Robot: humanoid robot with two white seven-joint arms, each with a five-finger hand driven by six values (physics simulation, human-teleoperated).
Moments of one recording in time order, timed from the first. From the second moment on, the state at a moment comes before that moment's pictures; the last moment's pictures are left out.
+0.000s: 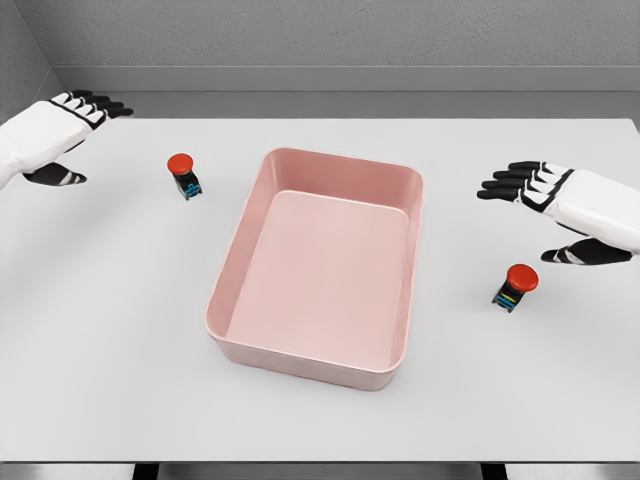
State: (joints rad) left arm -0.51 0.71 -0.22 -1.23 -0.74 -0.61 -0.22; right arm -0.18 -1.14 0.31 -1.75 0.18 -0.61 0.18
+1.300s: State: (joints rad) left arm -0.85 0.53 -0.63 -1.04 -0.96 -0.61 -0.32; right arm -0.25 -1.08 0.35 -1.69 0.18 -0.47 0.61
